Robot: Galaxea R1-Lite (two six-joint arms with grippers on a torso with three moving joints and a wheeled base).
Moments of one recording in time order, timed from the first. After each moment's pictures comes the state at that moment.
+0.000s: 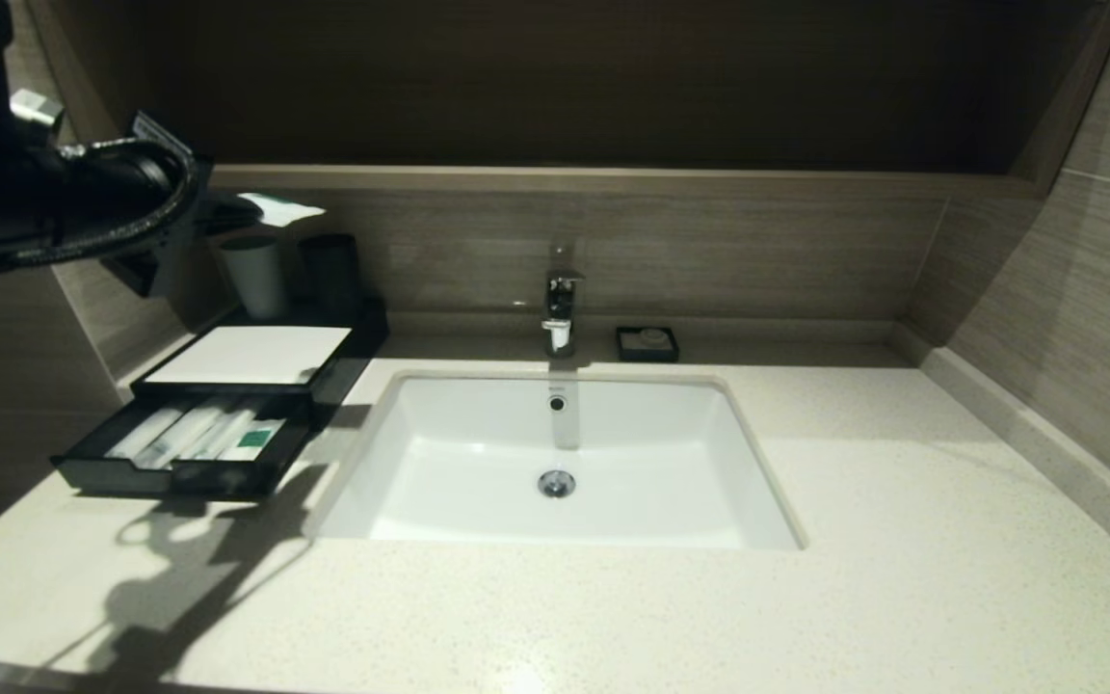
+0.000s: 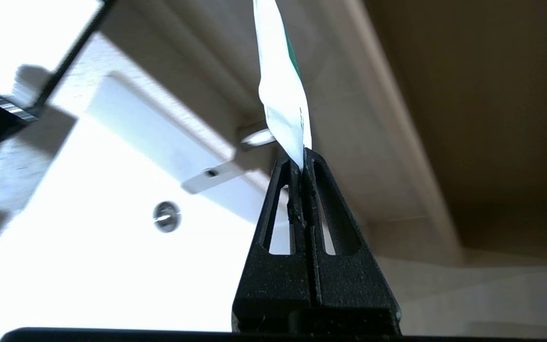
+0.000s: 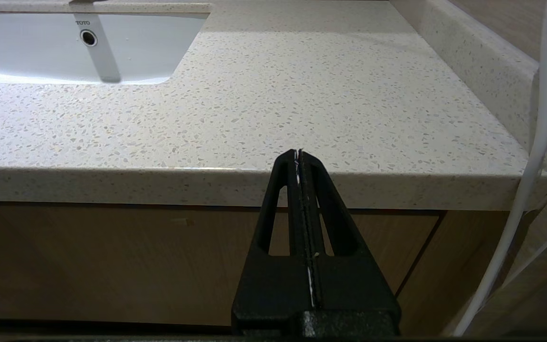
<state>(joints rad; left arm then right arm) -0.07 1.53 -1.39 0.07 -0.19 -0.95 0.00 0.00 0.00 0.00 0.00 0.00</state>
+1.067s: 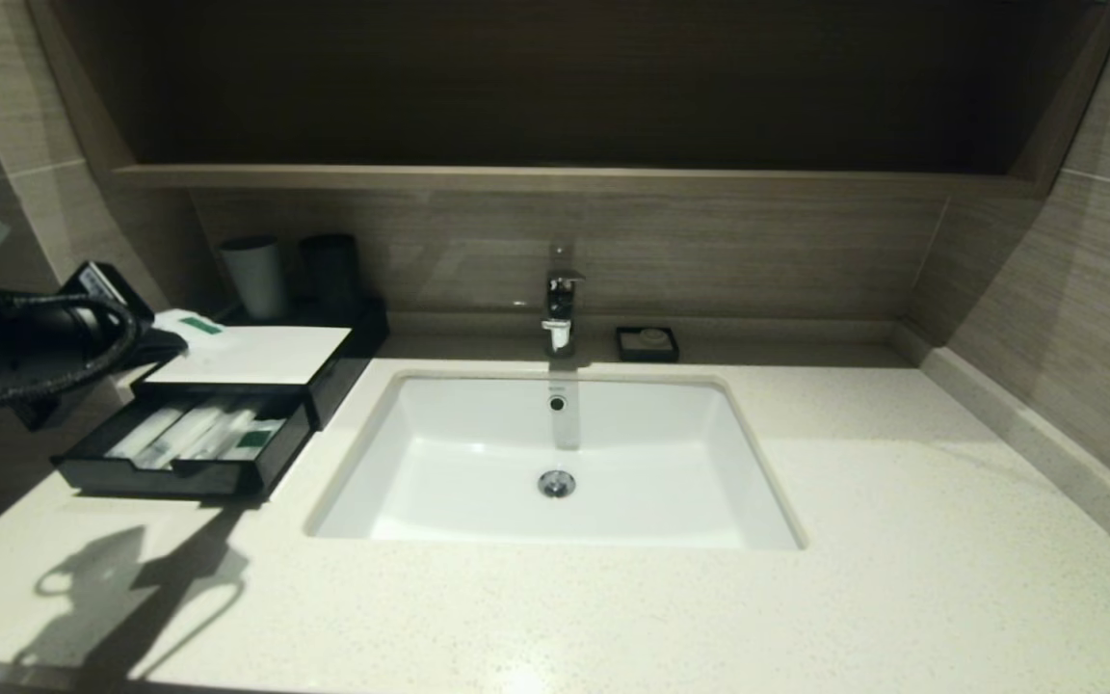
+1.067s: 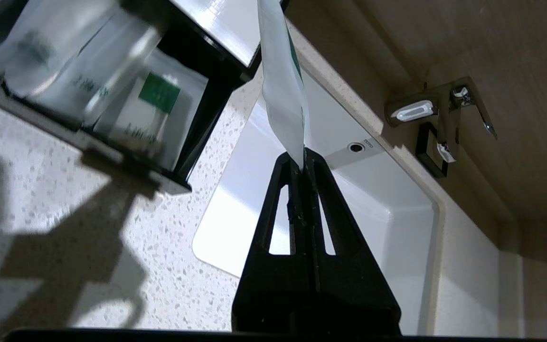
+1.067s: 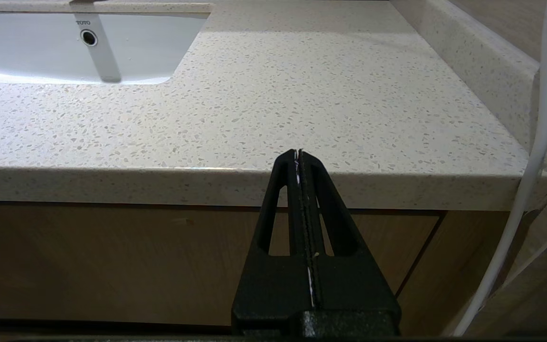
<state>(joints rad) 0.07 1.41 -1.09 0.15 -0.17 -0.73 0.00 0.00 0.00 0.00 0.00 0.00</state>
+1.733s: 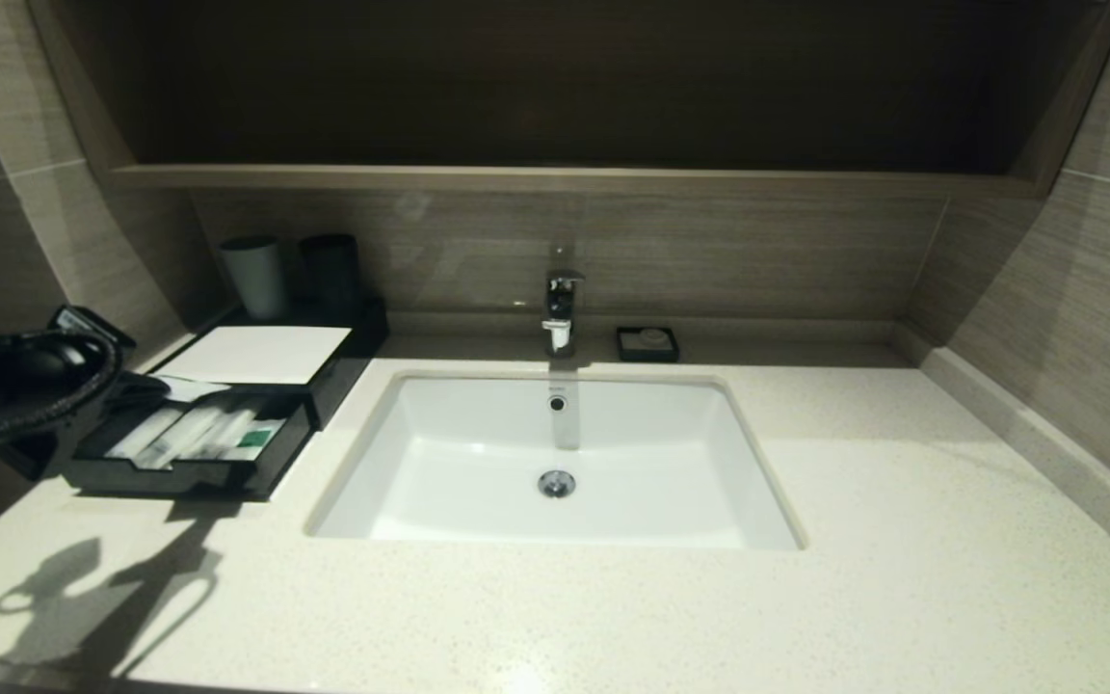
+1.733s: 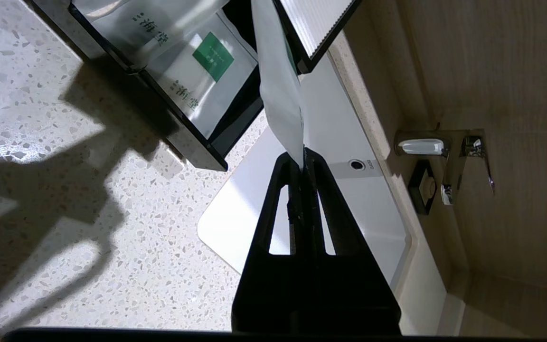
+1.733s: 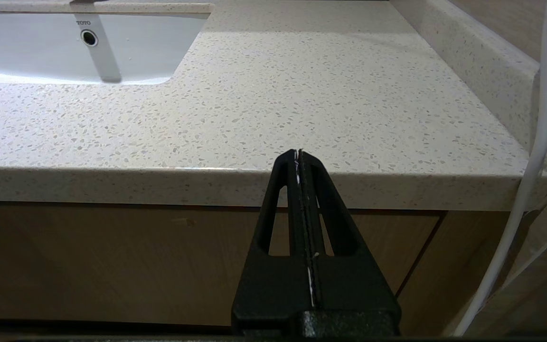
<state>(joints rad) 0.14 1.42 -1.02 0.15 -0.17 -0.94 0.00 0.00 0.00 0.00 0.00 0.00</state>
